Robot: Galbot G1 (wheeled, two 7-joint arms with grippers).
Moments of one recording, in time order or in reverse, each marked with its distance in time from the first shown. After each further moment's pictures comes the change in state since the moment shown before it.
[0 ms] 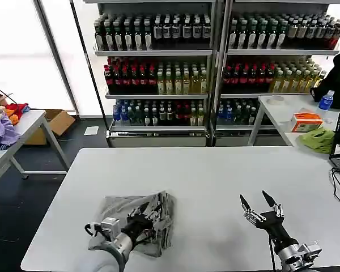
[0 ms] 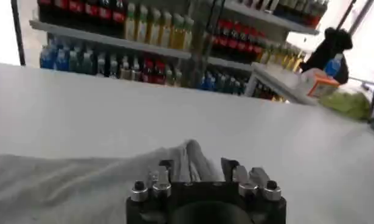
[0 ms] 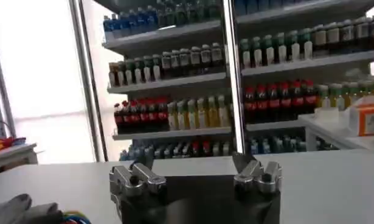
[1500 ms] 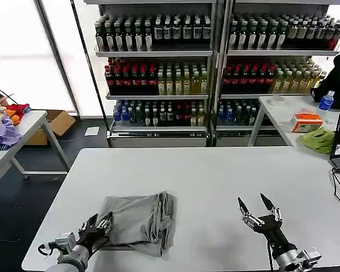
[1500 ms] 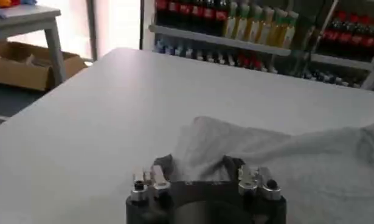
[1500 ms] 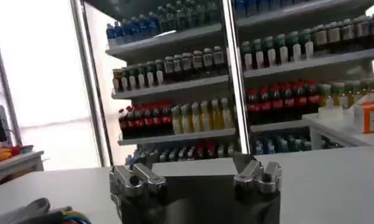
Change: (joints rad) left arm 0.167 -0.130 -0.359 0.193 0.175 -0.015 0.173; right arm -0.047 0.021 0.000 0.036 0.010 0.028 0.004
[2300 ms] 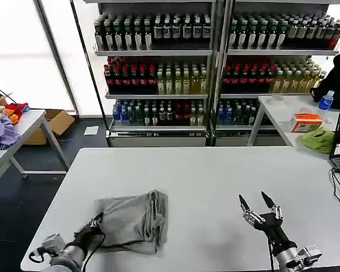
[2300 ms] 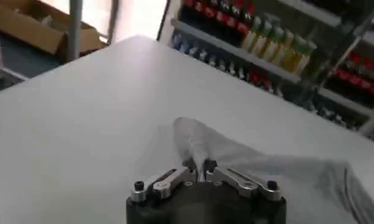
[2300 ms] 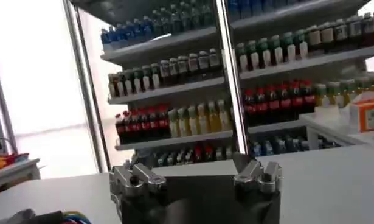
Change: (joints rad) left arm 0.025 -0.064 -0.117 -0.082 -0.291 -0.006 -0.108; right arm 0.017 -0.001 0.005 -0.010 0.029 0.000 0.004
